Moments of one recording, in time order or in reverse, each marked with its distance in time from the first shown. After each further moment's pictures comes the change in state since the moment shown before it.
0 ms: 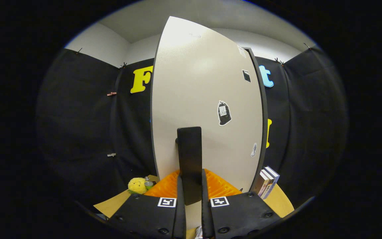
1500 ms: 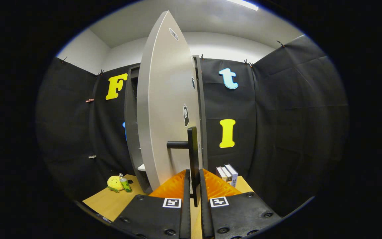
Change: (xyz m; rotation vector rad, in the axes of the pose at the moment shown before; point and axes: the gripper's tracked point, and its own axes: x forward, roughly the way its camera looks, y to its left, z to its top) arm -0.074 -0.133 0.013 0.024 -0.039 -0.200
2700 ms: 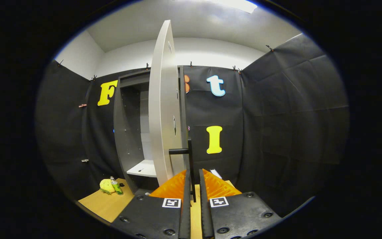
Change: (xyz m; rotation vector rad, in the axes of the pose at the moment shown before) arm -0.039 -0.050 0.026 -0.004 -0.072 -0.087
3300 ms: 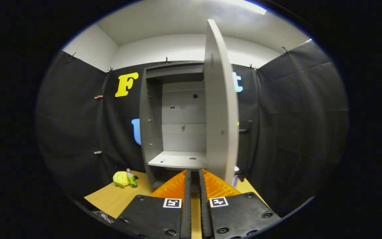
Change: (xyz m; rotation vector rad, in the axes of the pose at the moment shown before) arm -0.026 0.129 -0.060 -0.024 0.121 0.141
